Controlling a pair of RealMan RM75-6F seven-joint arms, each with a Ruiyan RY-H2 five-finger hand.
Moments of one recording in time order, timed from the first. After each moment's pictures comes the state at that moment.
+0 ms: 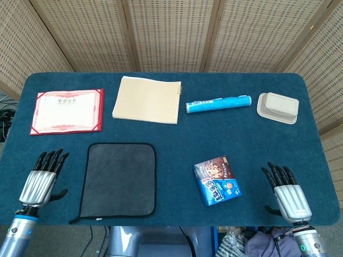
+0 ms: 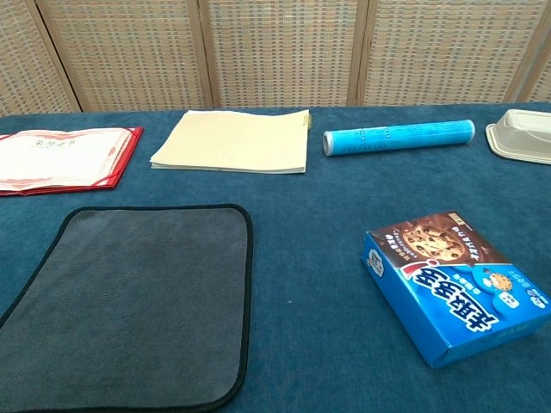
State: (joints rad) left arm -0.18 -1.19 0.00 -1.82 1.43 1.37 0.46; right arm 0.11 -1.14 -0.02 -1.79 -1.52 1.36 -0.33
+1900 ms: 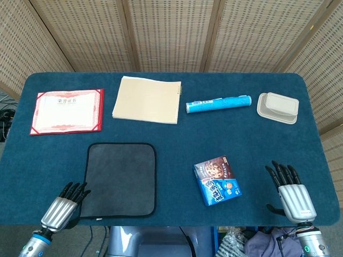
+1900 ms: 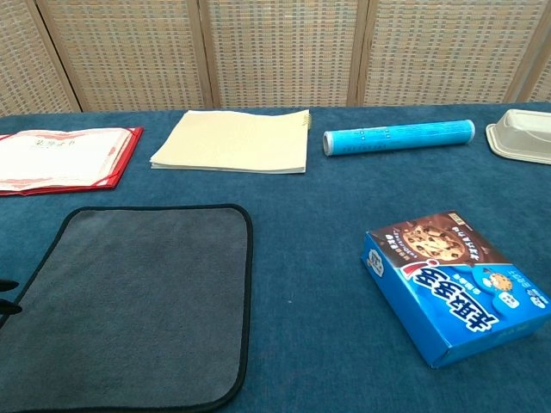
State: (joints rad) left arm -0.14 -1.35 0.18 -1.54 1.61 1.23 0.39; right arm 0.10 -1.12 -0.02 -1.80 -1.54 1.39 -0.28
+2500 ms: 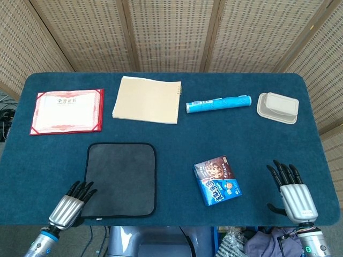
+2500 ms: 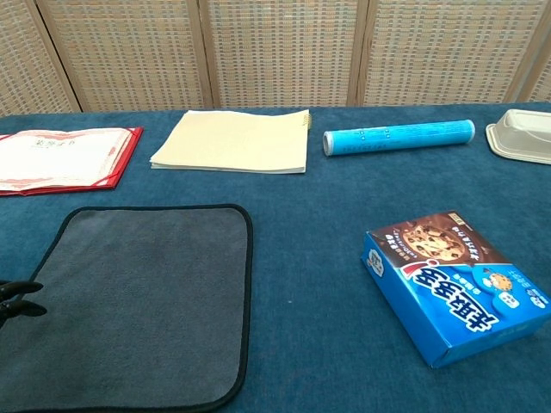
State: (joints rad) left arm -0.16 -1.40 0.17 -1.52 1.61 1.21 0.42; right arm 0.10 -1.11 -0.01 -1.80 -1.54 1.41 -0.27
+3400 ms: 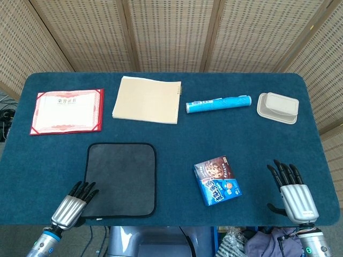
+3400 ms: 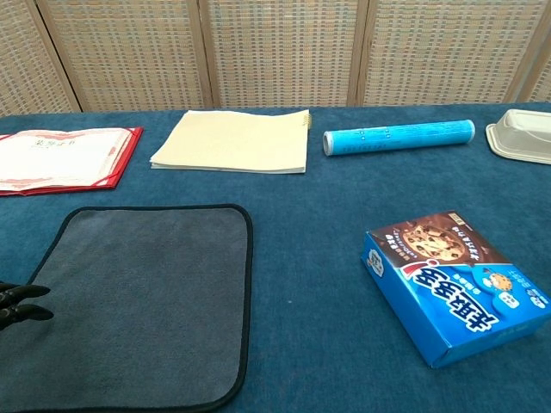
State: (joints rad) left arm -0.16 -1.42 0.16 -1.52 1.60 1.20 0.45; right arm 0.09 -1.11 -0.01 -1.80 -1.56 1.42 -0.27
